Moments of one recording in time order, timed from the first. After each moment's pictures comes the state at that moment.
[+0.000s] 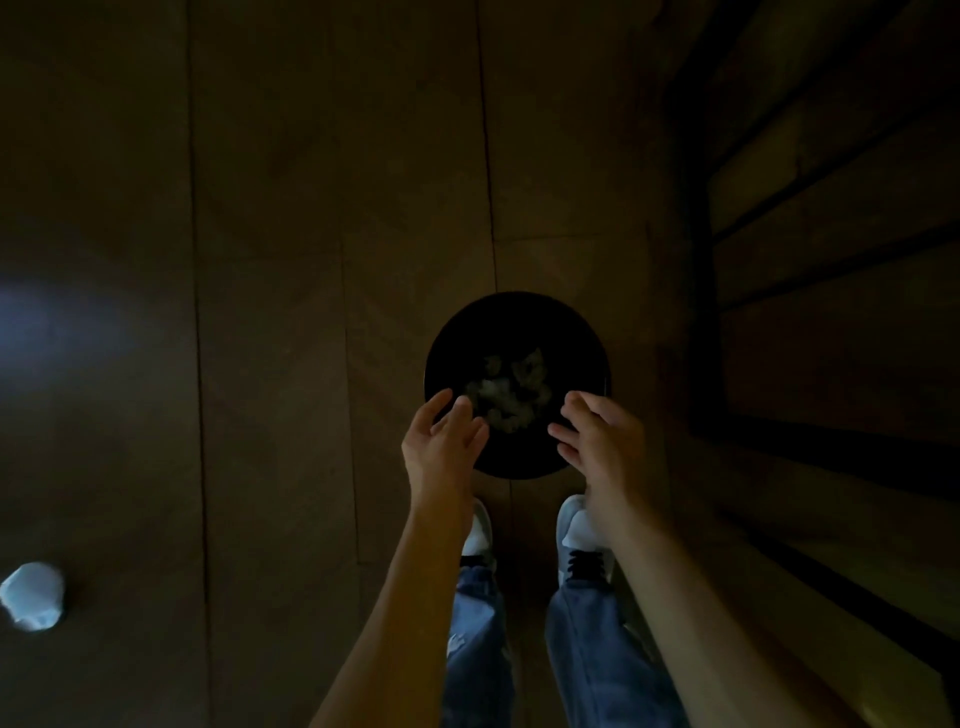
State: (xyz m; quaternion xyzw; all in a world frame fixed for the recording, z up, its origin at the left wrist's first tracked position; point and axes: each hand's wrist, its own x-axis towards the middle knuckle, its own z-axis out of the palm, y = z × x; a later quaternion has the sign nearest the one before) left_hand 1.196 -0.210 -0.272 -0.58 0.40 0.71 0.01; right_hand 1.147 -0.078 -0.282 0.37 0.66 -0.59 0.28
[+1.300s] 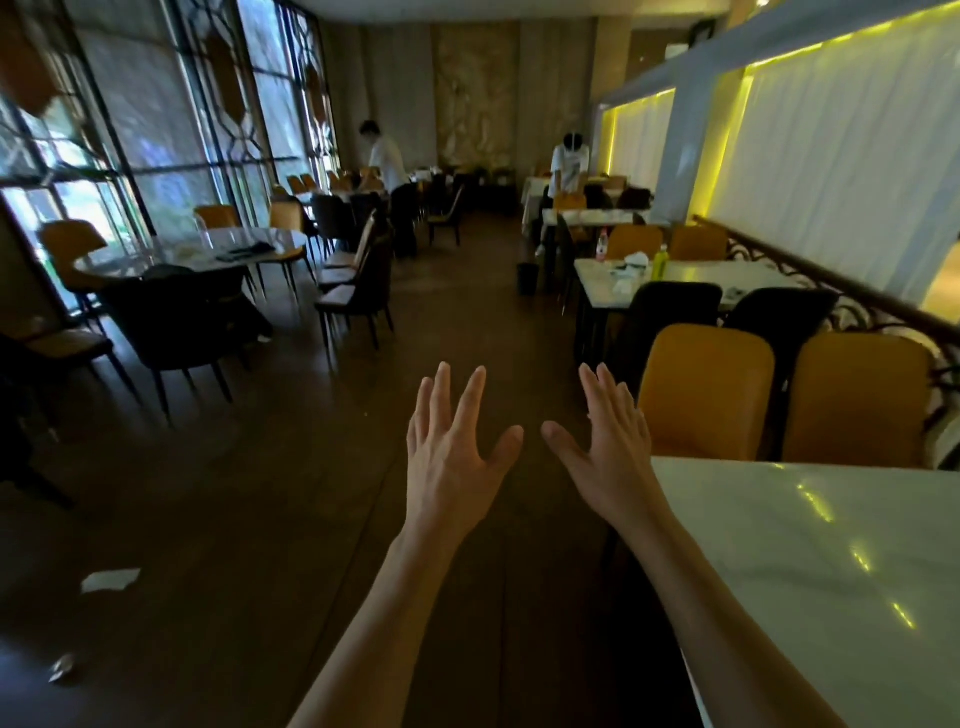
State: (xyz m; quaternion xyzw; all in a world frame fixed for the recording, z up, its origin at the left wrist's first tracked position) left_hand 1.086 -0.249 0.456 -0.13 0.91 0.22 -0.31; right_hand 1.001 -0.091 0.457 -0.27 0.88 -0.36 -0.14
